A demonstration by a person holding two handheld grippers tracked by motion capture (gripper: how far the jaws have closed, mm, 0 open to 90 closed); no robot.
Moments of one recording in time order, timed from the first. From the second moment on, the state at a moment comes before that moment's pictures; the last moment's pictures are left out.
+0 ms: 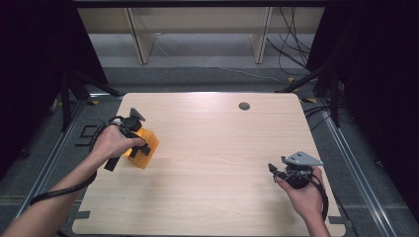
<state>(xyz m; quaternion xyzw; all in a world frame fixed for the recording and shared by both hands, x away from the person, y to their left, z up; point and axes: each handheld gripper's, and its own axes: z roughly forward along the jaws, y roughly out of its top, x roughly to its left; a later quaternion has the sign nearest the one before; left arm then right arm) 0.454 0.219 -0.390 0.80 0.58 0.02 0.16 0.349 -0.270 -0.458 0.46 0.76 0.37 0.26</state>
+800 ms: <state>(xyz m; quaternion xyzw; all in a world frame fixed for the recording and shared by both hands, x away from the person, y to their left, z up) 0.466 0.237 -0.388 0.78 0.60 0.03 0.16 0.349 -0.270 -0.458 0.46 0.76 0.37 0.25</state>
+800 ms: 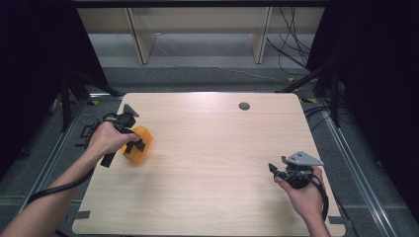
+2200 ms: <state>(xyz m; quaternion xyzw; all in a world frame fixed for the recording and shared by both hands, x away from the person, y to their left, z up) 0.493 0.266 -0.387 0.78 0.61 0.07 0.13 0.350 -0.270 -0.459 0.46 0.76 0.37 0.26</state>
